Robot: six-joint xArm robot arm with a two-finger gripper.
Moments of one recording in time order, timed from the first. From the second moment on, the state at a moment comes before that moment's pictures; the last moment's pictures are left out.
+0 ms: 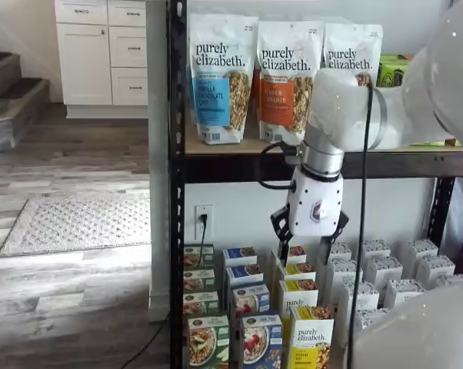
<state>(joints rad) 0.11 -0.63 -0.52 0.05 1.06 0.10</state>
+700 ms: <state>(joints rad) 0.10 -0.45 -0.50 0.05 0.86 0.08</state>
